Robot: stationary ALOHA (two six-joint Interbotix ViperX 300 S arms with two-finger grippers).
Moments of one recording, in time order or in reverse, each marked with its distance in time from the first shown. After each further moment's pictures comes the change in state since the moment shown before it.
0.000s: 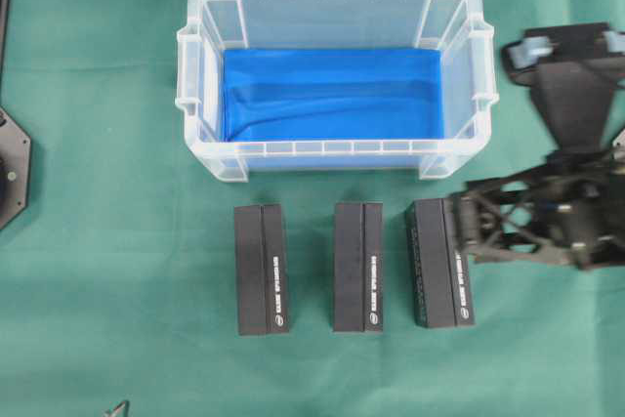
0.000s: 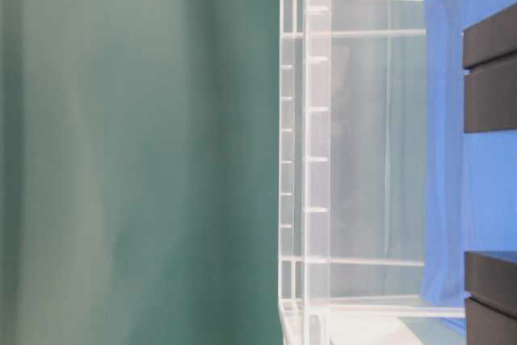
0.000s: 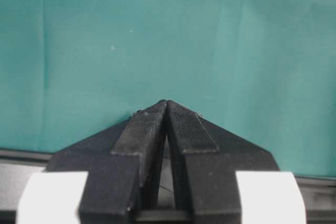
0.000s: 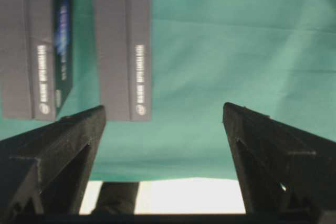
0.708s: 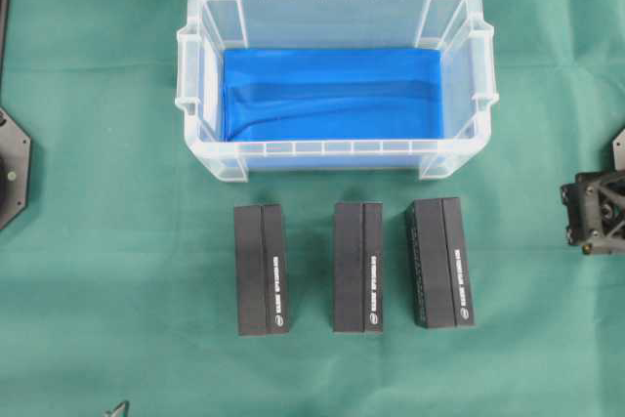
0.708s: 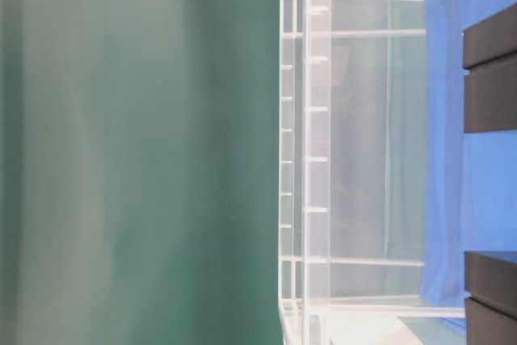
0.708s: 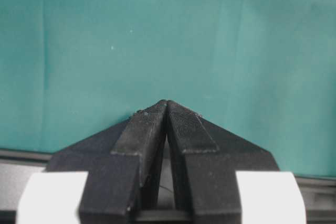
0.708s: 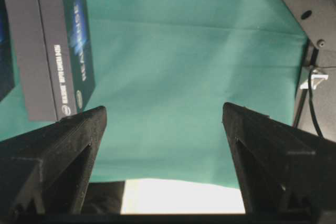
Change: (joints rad) left arm -0.002 -0.005 0.000 0.002 0.000 0.002; right arm 0.091 -0.245 0.239 0.000 -0.002 0.087
